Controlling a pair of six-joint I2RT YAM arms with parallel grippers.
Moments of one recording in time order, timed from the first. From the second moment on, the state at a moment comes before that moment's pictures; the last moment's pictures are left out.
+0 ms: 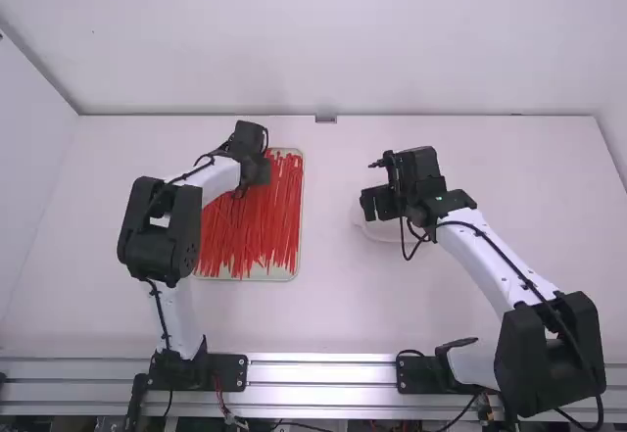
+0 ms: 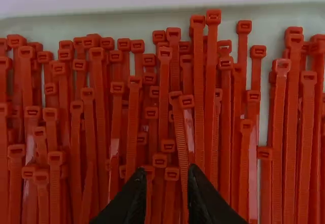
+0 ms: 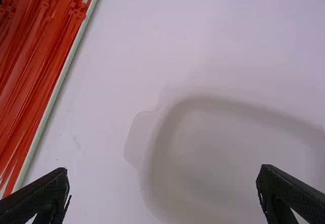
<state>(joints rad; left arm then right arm) -0.15 2.01 1.30 -0.32 -0.14 -0.11 0.30 1.43 0.94 -0.45 -0.16 0.03</state>
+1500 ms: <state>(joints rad) -0.12 2.01 1.26 -0.24 -0.12 -0.03 0.33 1.43 0.94 -0.45 -0.16 0.02</state>
